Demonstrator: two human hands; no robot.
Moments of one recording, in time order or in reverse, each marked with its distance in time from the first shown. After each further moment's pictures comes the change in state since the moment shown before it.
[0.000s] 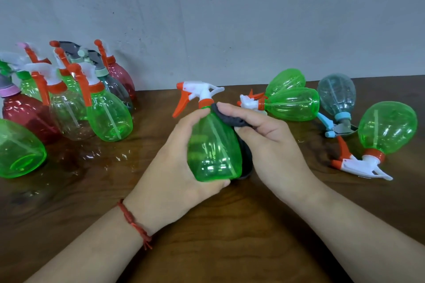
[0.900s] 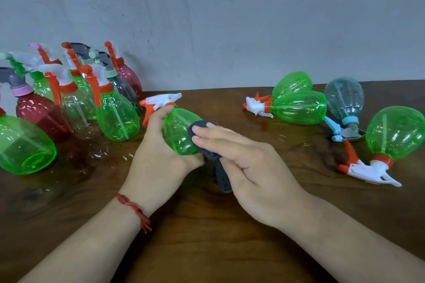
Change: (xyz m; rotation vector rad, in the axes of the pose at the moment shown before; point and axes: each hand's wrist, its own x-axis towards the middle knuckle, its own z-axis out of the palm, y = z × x) left_hand 0.010 -0.015 -0.015 -0.107 0.253 -0.241; right_hand -0.019 0.001 0.014 -0.603 -0.311 -0.367
